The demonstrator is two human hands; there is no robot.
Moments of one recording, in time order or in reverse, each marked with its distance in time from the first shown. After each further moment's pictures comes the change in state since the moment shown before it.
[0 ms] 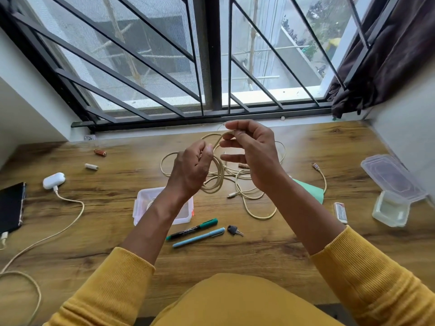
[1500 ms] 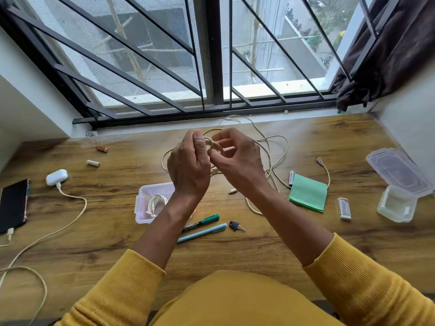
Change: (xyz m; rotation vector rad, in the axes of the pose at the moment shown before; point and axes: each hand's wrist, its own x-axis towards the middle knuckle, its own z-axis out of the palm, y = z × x) left_hand -0.011 0.024 0.015 0.122 0.477 0.015; right_hand -0.014 0.028 0.022 -0.548 0.064 -0.201
